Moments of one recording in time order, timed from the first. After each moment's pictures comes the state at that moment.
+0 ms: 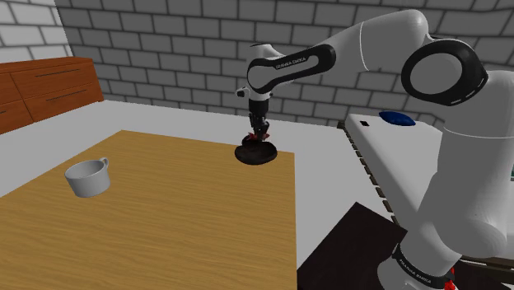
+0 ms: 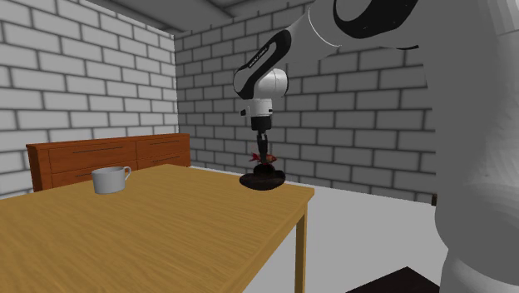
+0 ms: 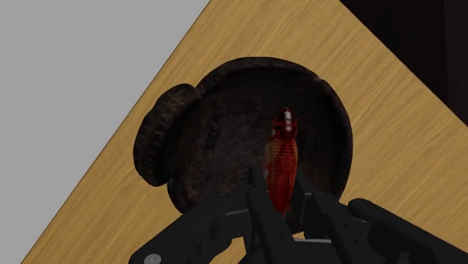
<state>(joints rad) 0.21 0.25 -0.11 -1.70 -0.02 1.91 -1.14</state>
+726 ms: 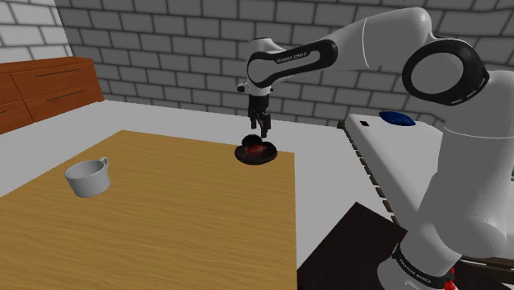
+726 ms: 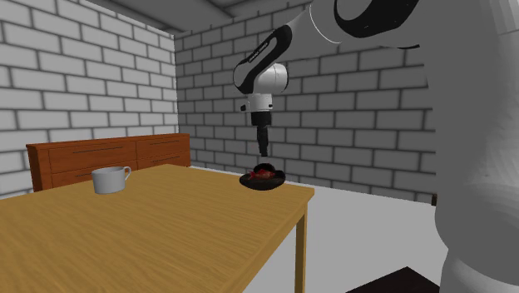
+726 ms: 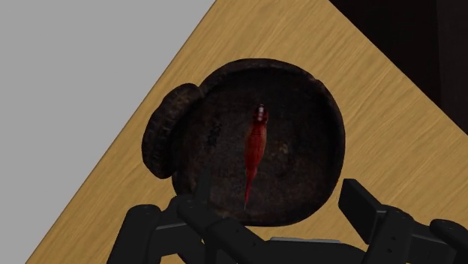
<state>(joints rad) 0.21 0.25 -0.11 -1.66 -0.02 1.87 -1.14</state>
